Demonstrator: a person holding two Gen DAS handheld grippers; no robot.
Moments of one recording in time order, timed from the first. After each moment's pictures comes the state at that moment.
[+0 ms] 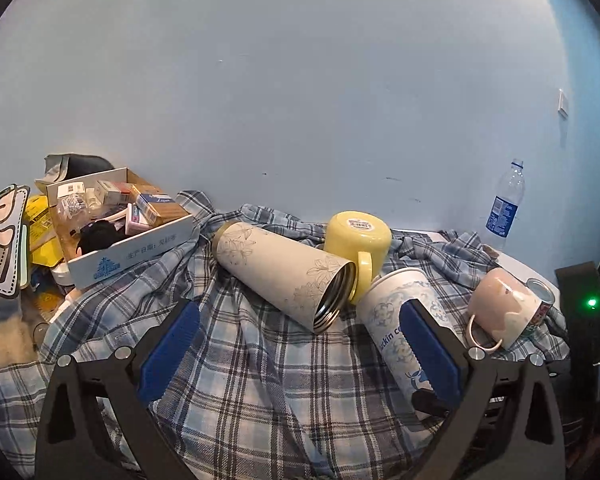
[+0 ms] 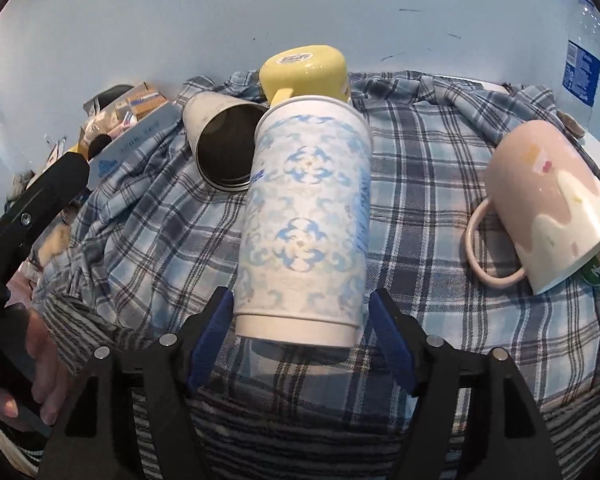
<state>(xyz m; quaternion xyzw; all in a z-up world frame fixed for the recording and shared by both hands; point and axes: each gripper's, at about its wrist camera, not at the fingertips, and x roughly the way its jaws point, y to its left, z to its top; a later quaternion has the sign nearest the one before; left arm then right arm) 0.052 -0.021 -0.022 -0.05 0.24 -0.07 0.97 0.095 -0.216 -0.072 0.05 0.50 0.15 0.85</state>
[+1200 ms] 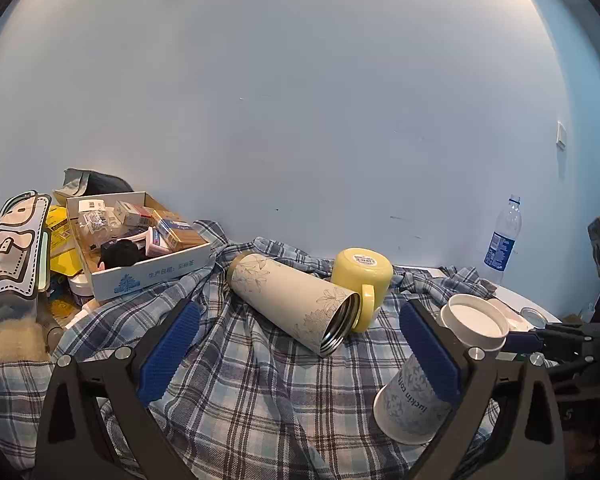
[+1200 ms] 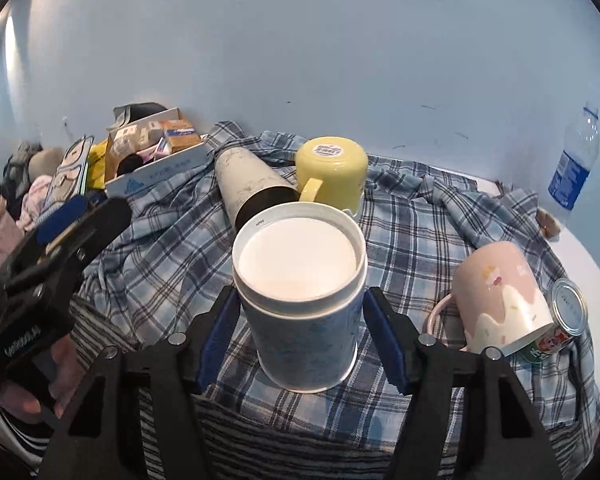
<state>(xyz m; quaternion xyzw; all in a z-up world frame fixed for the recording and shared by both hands) 0.025 -0.010 -0.012 -0.07 0.17 -0.05 0.98 0.074 -0.201 -0.008 -0.04 0.40 0.16 0.90</state>
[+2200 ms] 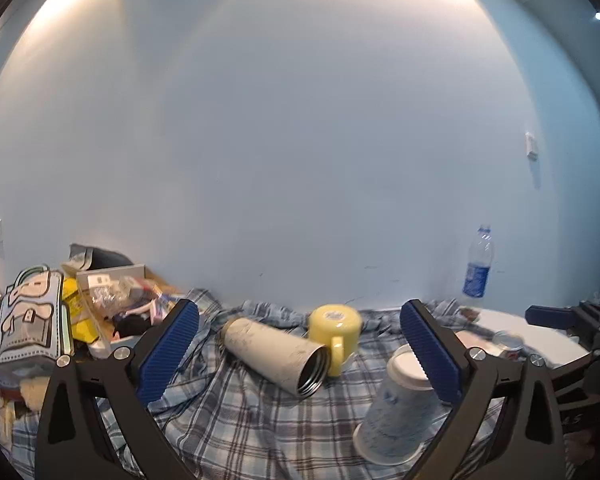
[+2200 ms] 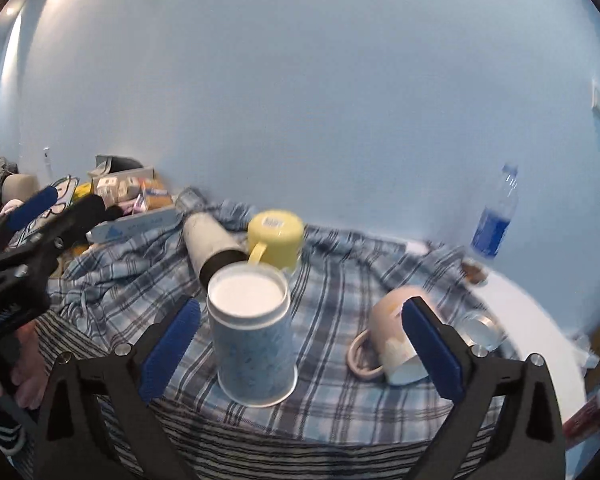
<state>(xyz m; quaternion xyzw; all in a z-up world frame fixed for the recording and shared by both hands) -0.033 -0.039 0.050 -0.02 0.07 -0.07 0.99 0.014 -0.233 0.048 -0.07 0.27 0.08 0.96</state>
